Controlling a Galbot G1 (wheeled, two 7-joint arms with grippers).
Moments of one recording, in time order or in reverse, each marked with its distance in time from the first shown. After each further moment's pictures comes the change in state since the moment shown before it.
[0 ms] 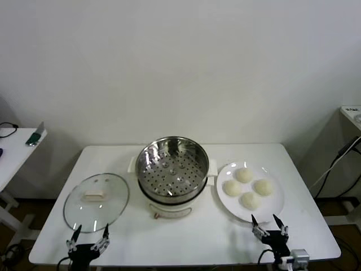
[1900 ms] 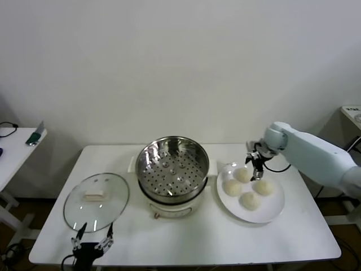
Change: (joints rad) left arm -0.014 0.027 0.022 0.034 -0.002 -0.027 0.019; right arm 1.696 -0.141 -1.551 -1.015 -0.367 0.010 -1.176
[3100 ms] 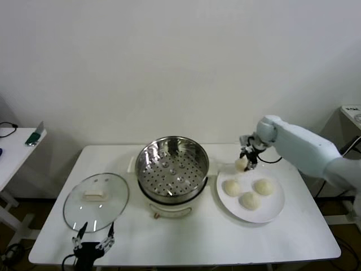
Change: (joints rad) left arm 0.005 -0.001 0.010 -0.012 0.018 -0.019 -0.001; right arm 0.287 0.030 -0.182 0.113 0.084 0.175 -0.007
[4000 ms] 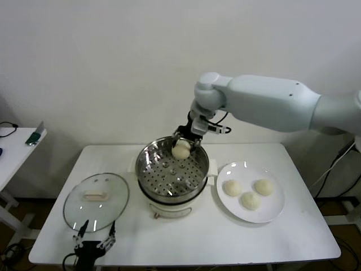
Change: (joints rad) left arm 0.010 -0.004 0.009 -0.017 0.013 -0.012 -0.002; right arm 0.225 0.289 -0.196 0.204 -0.182 0.598 0.133
